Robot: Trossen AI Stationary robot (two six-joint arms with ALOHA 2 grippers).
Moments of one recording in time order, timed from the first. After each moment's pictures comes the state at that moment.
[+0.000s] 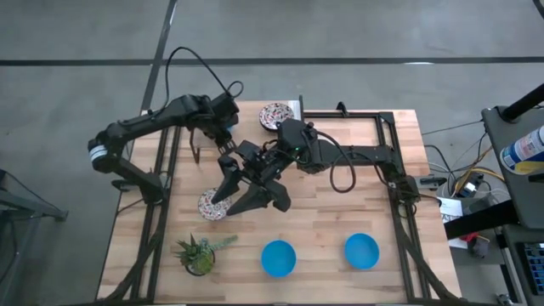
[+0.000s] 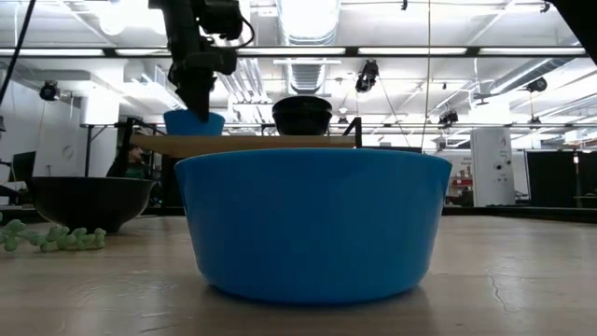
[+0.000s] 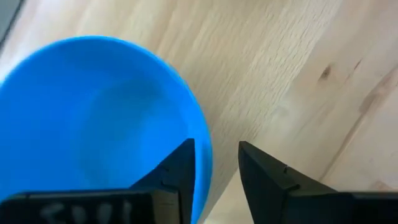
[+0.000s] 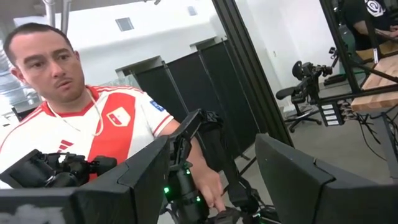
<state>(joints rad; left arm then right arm) 0.50 1.44 1.39 -1.14 -0.13 -0.02 0.08 2.11 2.32 0.12 -0.73 0.68</state>
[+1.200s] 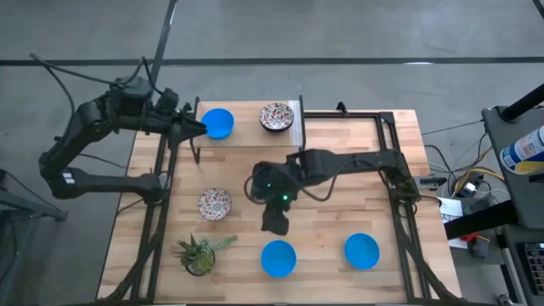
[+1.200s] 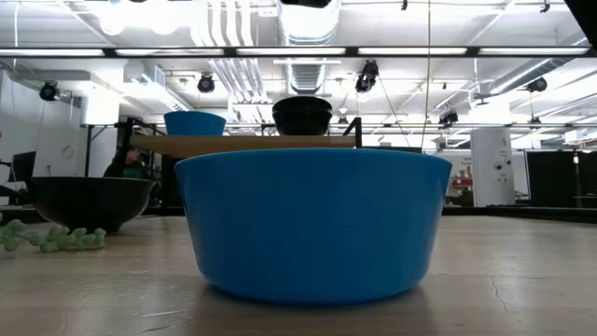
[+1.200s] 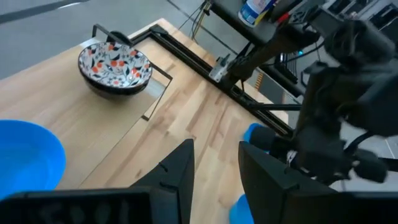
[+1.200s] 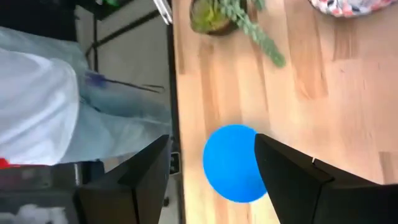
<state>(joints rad) 0.49 0.93 1.50 -1.00 0.32 -0.40 0.14 2.08 2.23 -1.09 -0.43 0.52</state>
